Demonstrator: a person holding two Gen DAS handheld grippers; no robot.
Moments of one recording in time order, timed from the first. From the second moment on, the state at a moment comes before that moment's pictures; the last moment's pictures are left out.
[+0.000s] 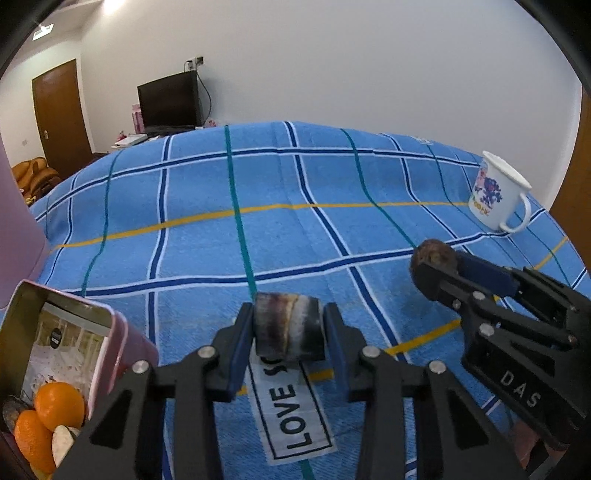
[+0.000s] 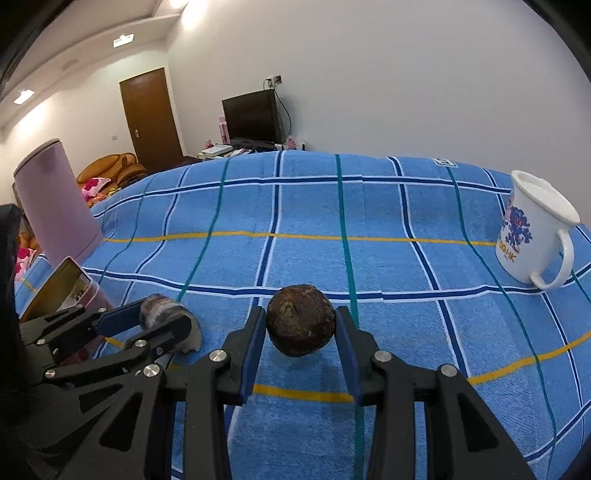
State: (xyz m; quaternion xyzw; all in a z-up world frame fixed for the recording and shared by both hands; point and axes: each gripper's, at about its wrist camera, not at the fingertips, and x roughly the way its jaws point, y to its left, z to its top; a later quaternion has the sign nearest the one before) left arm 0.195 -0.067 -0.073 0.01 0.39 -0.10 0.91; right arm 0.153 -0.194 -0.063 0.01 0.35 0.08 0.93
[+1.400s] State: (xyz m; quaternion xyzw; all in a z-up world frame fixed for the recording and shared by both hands) left arm 0.152 -0.049 -0.042 -0.01 0.27 -0.07 0.96; right arm 0.112 -0.193 -0.042 0.03 0.26 0.13 0.96
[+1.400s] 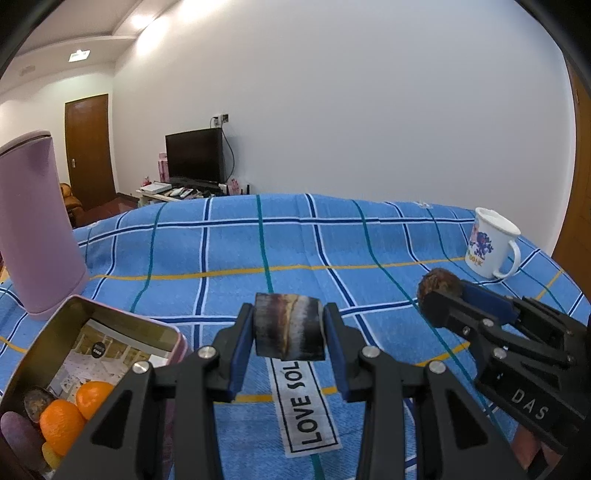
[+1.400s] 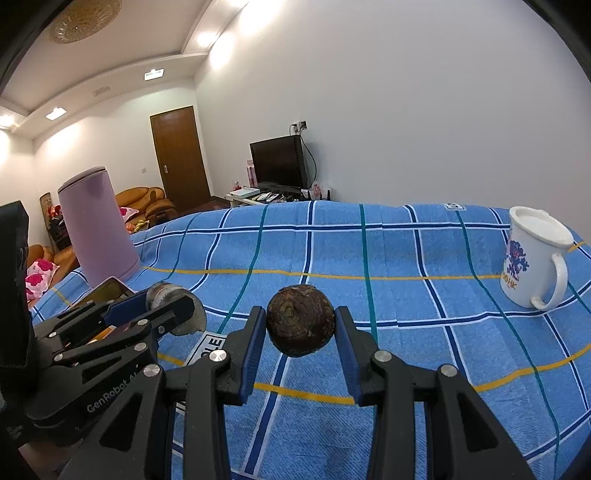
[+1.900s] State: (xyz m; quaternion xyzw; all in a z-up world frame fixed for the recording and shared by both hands) left arm 0.136 -0.050 -0.037 0.00 0.24 -0.06 0.97; right arm 0.101 -0.190 -0.037 0.01 0.23 0.13 0.97
